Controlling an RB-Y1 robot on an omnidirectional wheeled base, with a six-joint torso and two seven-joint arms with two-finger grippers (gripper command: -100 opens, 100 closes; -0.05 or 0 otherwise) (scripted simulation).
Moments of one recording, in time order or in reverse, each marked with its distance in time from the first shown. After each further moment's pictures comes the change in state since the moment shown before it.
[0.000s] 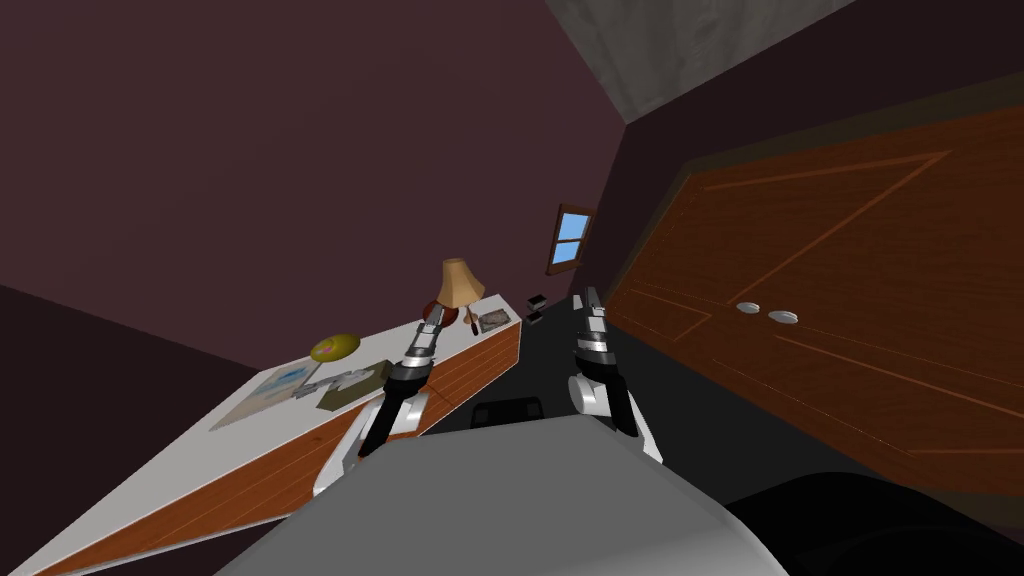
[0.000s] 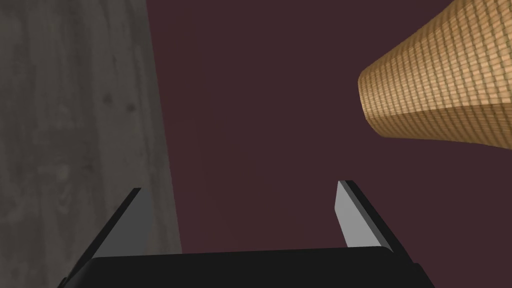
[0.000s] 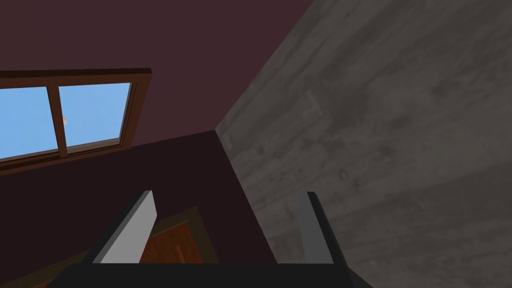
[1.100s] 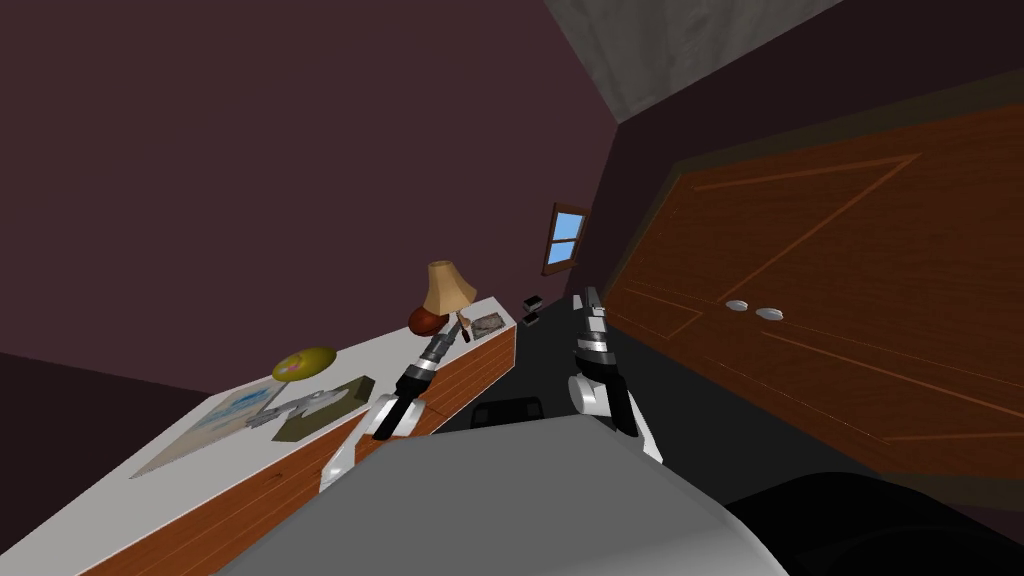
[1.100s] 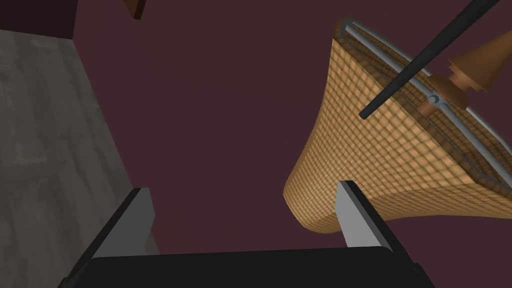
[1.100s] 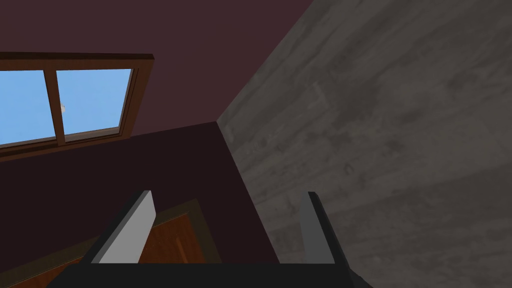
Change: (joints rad) left arm -0.050 0.140 -0.016 0.250 -0.159 0.068 -0.167; right arm 0.000 0.000 0.000 0.000 0.000 0.000 0.000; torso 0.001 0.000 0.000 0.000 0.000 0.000
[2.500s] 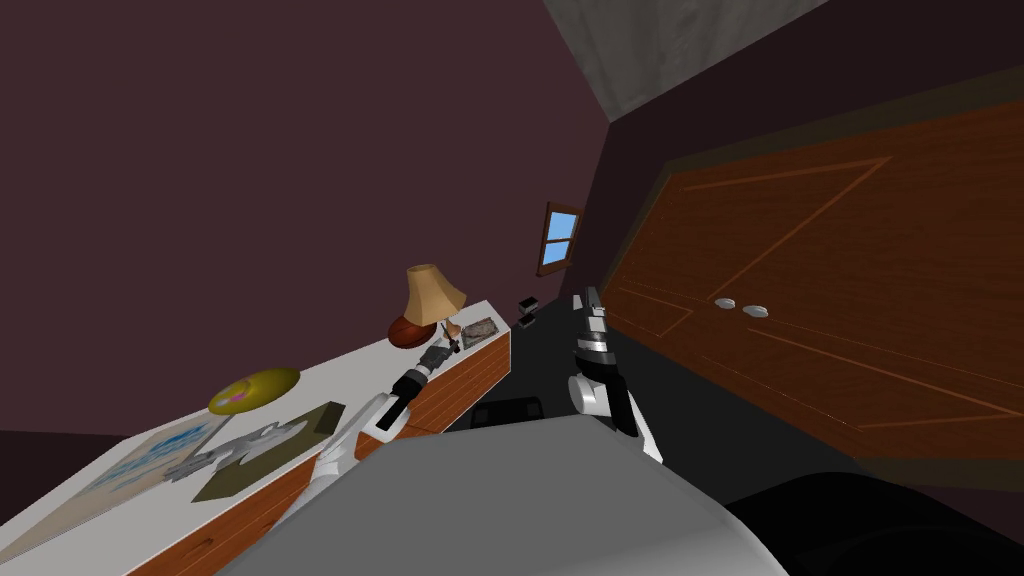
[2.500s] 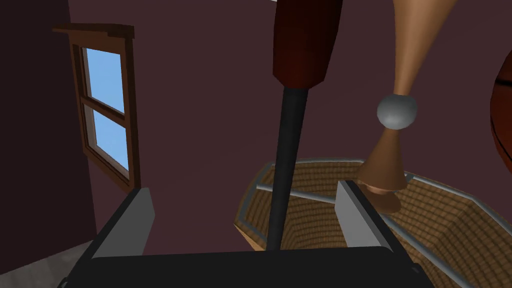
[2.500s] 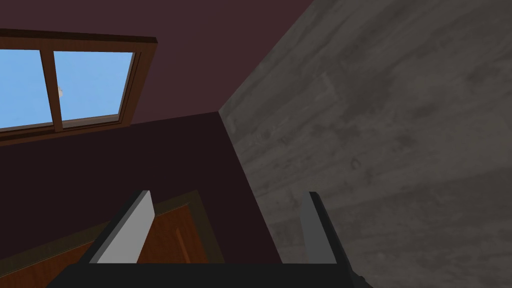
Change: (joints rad) left arm -0.096 0.160 -0.019 0.330 -0.186 0.093 -0.192; right arm 0.000 0.000 0.000 0.000 0.000 0.000 0.000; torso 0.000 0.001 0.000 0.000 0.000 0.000
